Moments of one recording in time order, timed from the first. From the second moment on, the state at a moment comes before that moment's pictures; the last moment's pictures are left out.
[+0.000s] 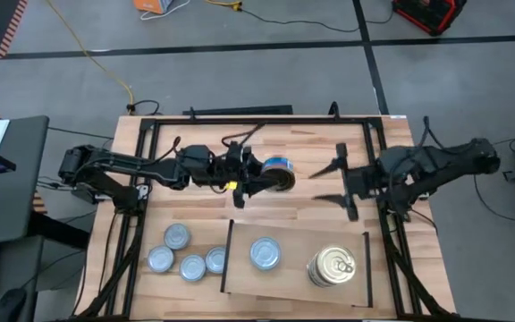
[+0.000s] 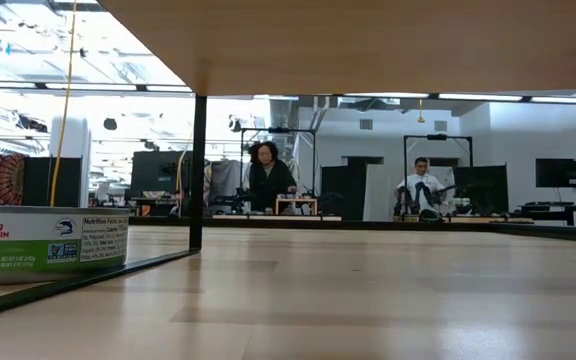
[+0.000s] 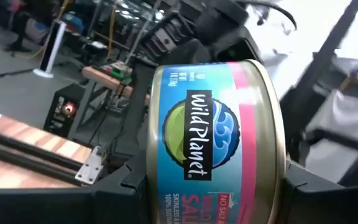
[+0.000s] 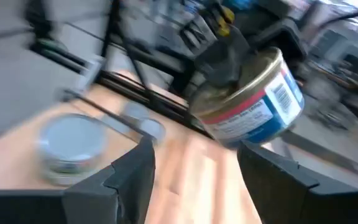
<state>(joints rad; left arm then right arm) -0.04 1.45 1.15 0.52 0.00 -0.45 0.27 0.96 1.14 -0.36 0.19 -0.39</state>
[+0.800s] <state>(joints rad) 0.05 1.50 1.20 0.60 0.03 -0.49 0.02 1.00 1.20 -0.37 0.09 -0.03</state>
